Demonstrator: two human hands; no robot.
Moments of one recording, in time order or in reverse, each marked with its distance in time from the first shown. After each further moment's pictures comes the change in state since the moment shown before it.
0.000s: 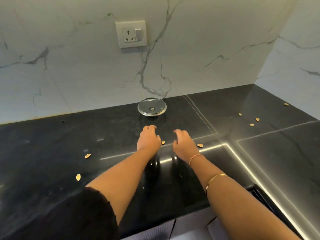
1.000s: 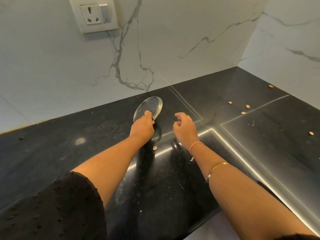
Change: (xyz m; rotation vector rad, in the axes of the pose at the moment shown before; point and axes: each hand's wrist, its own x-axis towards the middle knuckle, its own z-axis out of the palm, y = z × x) left_hand 0.098 0.011 0.012 0.169 -0.097 0.298; right_hand 0.068 0.013 -0.015 0.333 0.247 0.199
